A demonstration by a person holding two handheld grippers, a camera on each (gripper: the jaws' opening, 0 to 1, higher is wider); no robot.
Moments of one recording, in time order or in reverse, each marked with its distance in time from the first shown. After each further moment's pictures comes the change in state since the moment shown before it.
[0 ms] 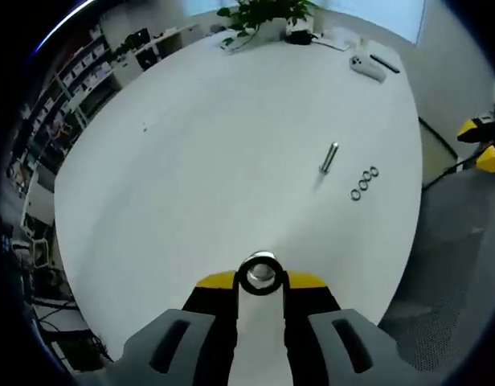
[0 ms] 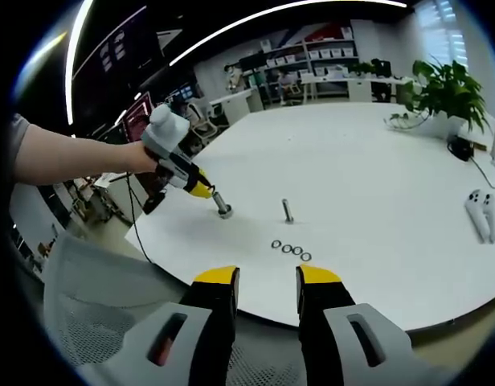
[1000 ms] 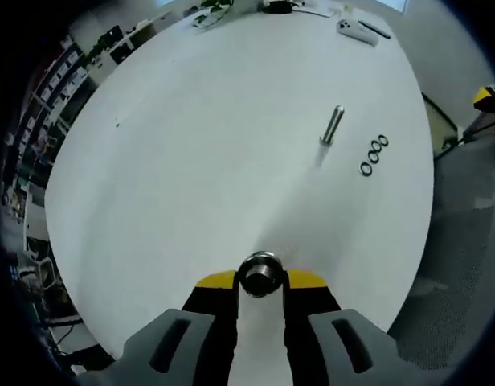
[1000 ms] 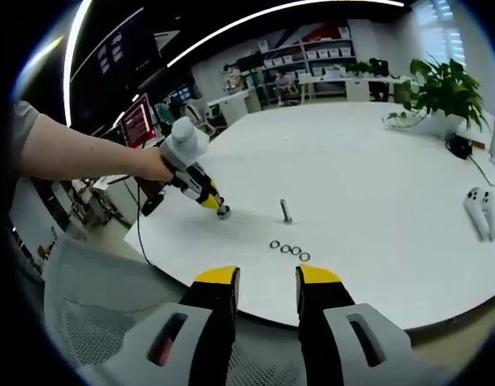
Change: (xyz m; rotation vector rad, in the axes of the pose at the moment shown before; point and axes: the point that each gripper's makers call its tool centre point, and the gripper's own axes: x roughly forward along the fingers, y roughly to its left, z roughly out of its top) left arm 0.035 -0.004 -0.009 0.097 0.129 -0.021; right arm 0.000 -0.002 0.000 0.012 -0.002 -0.007
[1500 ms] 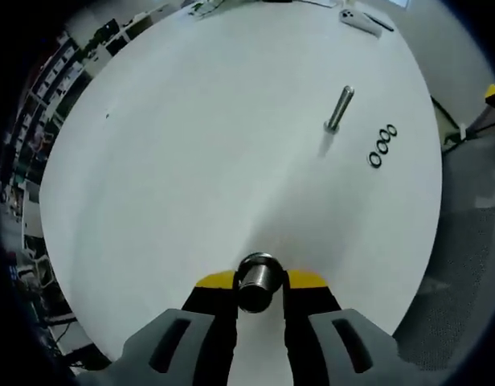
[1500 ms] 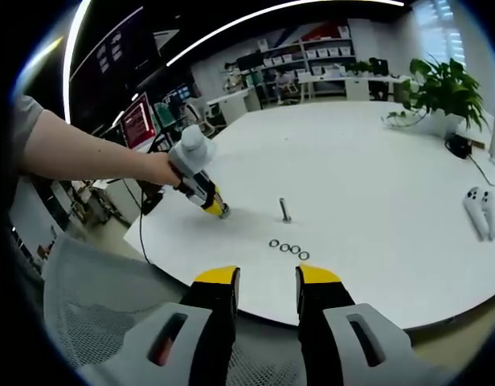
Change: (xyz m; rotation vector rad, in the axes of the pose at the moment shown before) left arm 0.019 -0.001 -0.008 -0.009 0.041 -0.015; right arm 0.000 -0.001 -0.001 -0.001 0.006 -0.003
